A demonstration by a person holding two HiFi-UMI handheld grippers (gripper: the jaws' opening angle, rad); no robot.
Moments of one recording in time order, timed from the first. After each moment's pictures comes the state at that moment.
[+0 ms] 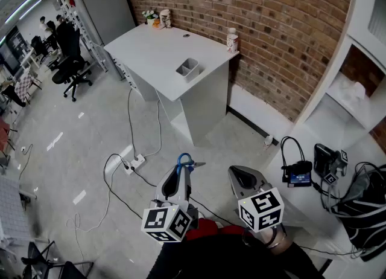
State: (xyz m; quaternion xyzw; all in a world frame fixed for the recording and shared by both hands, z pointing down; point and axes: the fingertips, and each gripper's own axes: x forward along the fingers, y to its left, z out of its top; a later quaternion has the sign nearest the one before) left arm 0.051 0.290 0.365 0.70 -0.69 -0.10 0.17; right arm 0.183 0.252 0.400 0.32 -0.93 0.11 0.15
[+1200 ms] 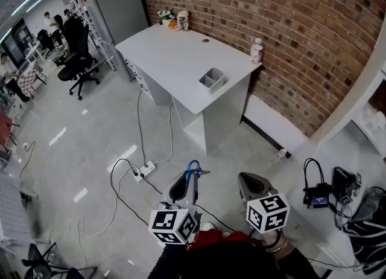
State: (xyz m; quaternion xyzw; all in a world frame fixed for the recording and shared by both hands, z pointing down) left arm -0.048 0.236 0.383 0.71 -0.68 -0.05 0.18; right arm 0.095 0.190 0.425 0.34 -0.91 0.17 0.17
